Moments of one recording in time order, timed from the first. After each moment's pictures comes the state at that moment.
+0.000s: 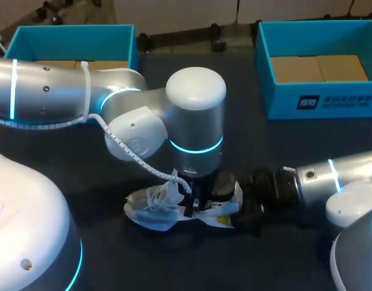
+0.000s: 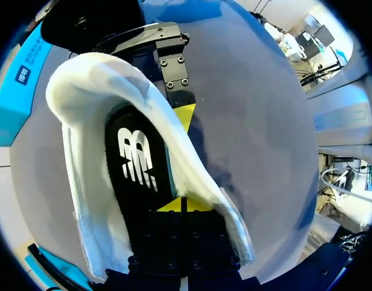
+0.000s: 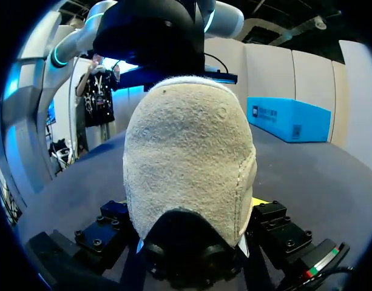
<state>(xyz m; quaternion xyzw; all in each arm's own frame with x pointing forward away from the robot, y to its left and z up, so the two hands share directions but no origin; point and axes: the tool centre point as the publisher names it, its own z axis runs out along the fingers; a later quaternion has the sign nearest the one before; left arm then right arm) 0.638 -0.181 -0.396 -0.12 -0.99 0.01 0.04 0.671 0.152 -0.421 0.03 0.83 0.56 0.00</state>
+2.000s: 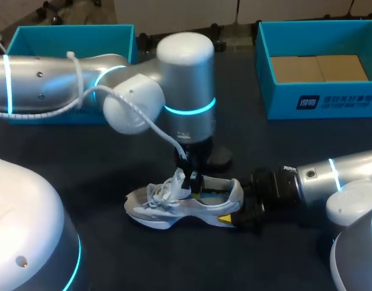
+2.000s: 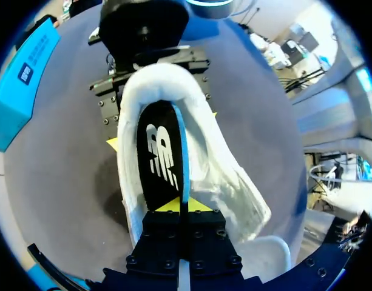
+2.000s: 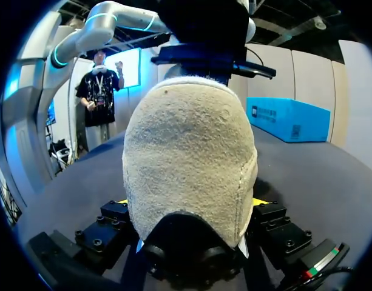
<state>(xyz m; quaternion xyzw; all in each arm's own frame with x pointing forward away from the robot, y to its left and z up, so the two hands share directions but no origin) 0.675 -0.184 -0.372 -0.15 -0.98 0.05 0.10 0.673 0.151 -0.420 0.03 0.83 0.56 0.00</state>
